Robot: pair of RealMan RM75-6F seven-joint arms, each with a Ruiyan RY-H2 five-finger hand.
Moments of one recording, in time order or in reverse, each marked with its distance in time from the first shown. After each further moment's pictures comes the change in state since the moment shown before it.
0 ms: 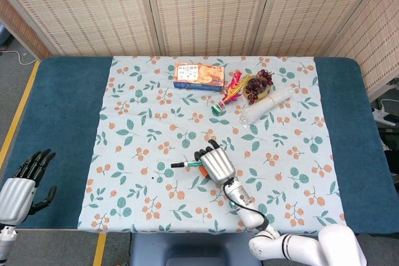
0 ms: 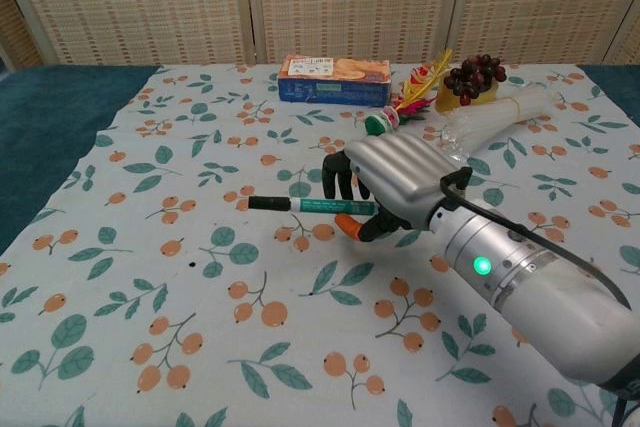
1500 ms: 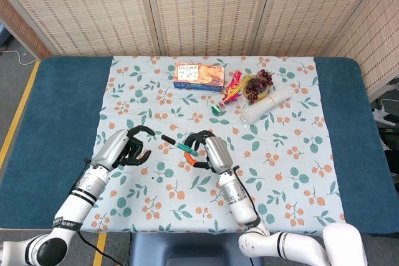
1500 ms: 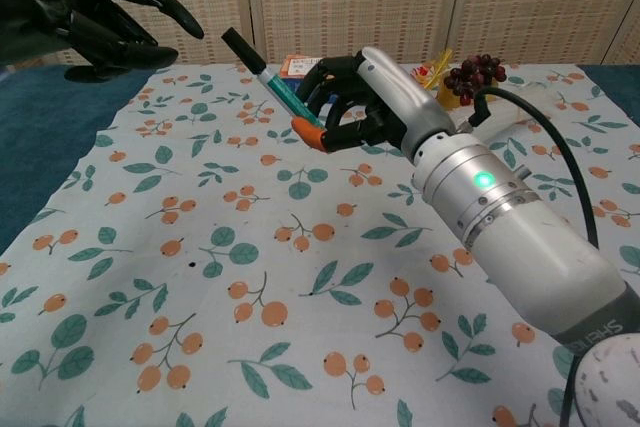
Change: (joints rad) left arm -0.543 -0.074 -0.337 -0.518 -0.835 -0.534 0.139; right arm 0.015 0.002 0.170 -0.186 0.091 0.020 0.459
